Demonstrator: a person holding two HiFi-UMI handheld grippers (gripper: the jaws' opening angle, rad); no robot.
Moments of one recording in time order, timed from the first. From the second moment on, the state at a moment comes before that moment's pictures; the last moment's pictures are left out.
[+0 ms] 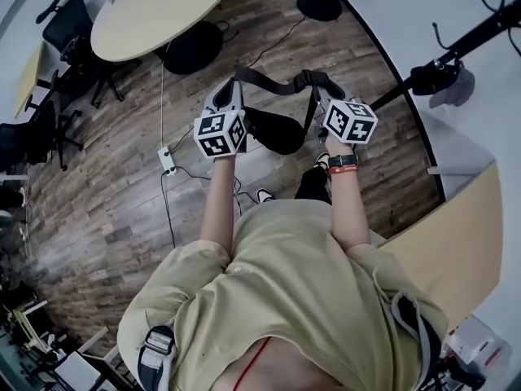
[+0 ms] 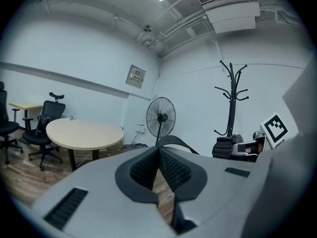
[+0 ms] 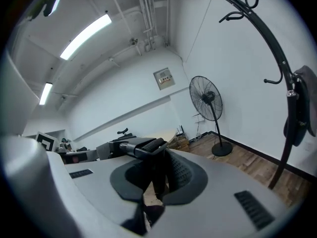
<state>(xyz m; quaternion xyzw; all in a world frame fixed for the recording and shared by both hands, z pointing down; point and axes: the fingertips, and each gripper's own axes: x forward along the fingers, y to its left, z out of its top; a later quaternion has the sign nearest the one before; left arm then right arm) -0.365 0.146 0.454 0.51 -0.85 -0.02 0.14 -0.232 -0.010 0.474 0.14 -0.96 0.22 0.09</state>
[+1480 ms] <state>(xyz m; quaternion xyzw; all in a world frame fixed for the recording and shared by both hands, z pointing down) -0.145 -0.250 0.417 0.76 -0.64 0.00 0.12 0.004 -0.293 0.435 0.39 -0.90 0.21 0.01</state>
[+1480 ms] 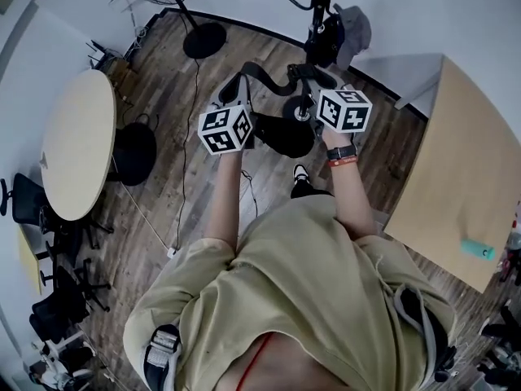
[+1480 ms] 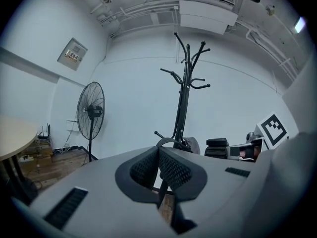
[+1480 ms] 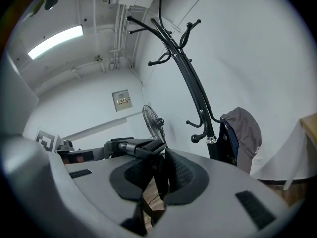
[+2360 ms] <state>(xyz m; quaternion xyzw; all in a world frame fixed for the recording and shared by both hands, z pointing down) -0.096 -0.367 0.397 0.80 -0.59 -0.02 0.12 0.087 -0.403 0.419 0.46 -0.86 0.22 -0.04</state>
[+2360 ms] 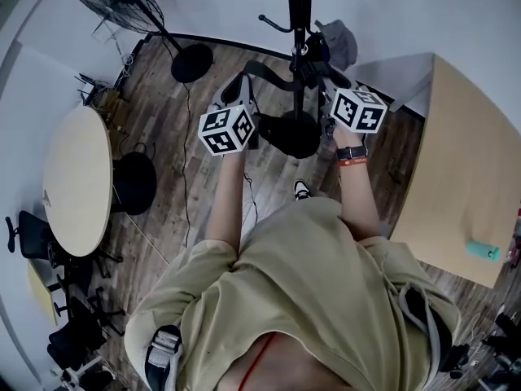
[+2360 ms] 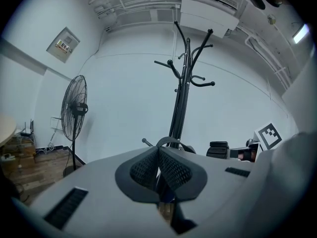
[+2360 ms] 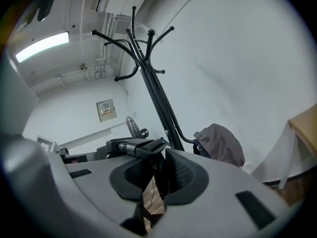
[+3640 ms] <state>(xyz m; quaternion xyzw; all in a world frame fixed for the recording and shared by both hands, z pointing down) -0.092 -0.454 0.481 0.78 -0.60 0.00 0.19 0.125 -0.481 0.505 0.49 -0.83 0.27 -0.01</state>
